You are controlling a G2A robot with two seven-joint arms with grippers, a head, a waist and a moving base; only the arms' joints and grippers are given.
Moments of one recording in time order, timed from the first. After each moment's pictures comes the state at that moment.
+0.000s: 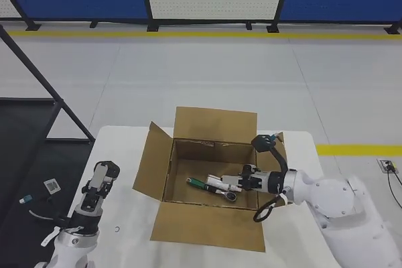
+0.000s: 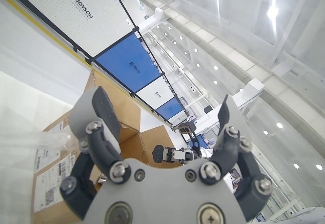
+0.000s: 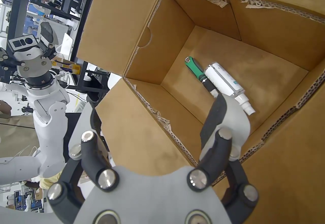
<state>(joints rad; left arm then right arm) 1.50 -1.32 -1.70 -2.06 0.08 -0.35 -0.18 -0.83 -1.12 1.24 -1.77 -0.29 0.06 1.08</state>
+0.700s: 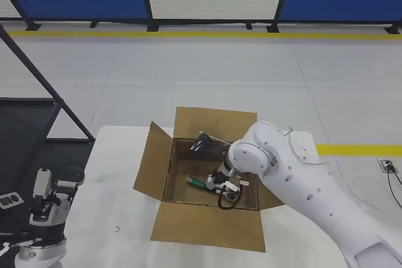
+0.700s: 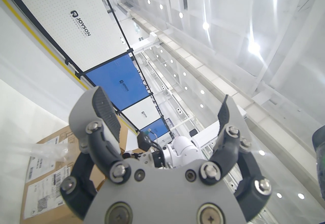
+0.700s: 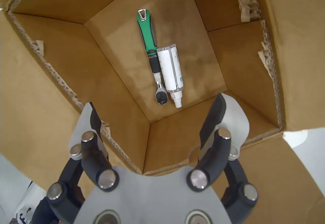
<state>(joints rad) 1.59 -1.31 -1.87 -2.10 -0.23 -0.38 -0.20 -0.14 -1.32 0.54 -1.22 -0.62 -0.18 1.35</state>
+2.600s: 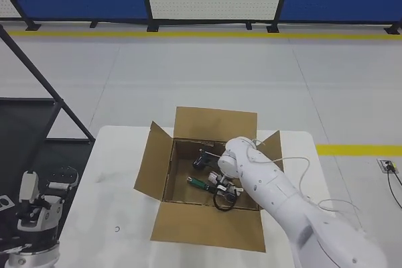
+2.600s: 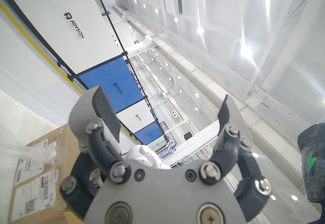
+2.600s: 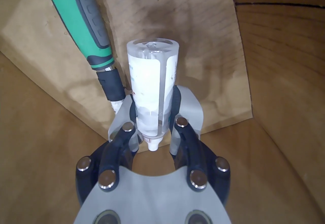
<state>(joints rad) 1.62 -1.31 -1.89 -2.16 -0.25 -0.37 -0.17 -0.08 -1.66 0.32 -0.40 -0.70 -0.42 1.07</state>
